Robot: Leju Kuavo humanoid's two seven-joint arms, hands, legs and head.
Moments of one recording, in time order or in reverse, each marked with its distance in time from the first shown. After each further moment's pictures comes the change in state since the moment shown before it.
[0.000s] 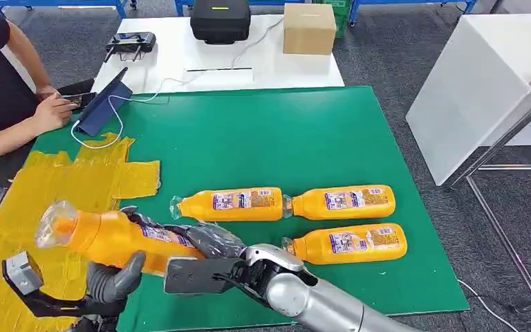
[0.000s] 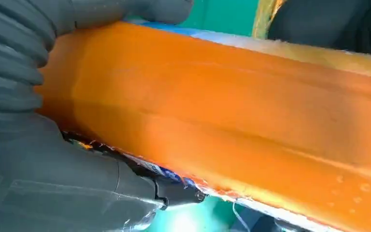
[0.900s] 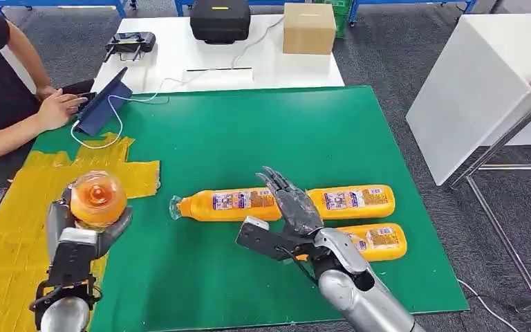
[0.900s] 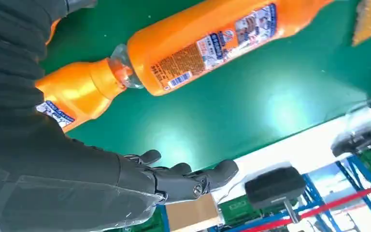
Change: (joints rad) left arm -0.173 0.011 0.167 0.105 -1.160 0.613 -0.046; right arm 0.166 -0.129 -0.351 -0.111 0.460 -0.113 0.056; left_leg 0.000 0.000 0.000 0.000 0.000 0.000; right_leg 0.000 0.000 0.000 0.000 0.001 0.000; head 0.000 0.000
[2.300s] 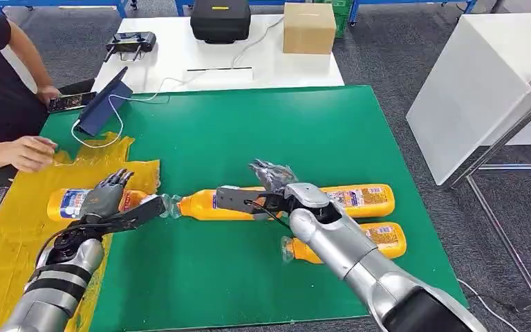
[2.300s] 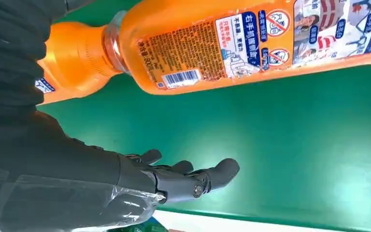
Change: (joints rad) left arm -0.463 0.190 -0.104 0.790 -0.509 -0.295 0.288; right arm -0.398 0.177 0.076 0.595 0.058 0.243 0.080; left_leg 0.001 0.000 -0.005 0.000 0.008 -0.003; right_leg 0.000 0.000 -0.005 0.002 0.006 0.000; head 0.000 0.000
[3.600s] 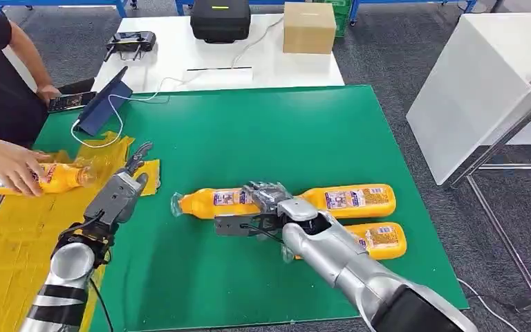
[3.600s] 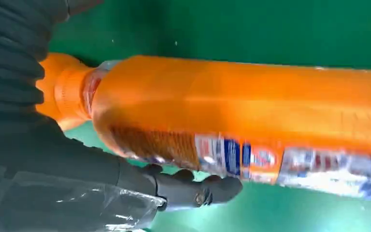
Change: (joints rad) left arm 0.189 -0.092 0.020 -0.536 0.785 -0.218 -0.126; right arm -0.014 0.039 0.104 0.209 0.042 -0.010 -0.086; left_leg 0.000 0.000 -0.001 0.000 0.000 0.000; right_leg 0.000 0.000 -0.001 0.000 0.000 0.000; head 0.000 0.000
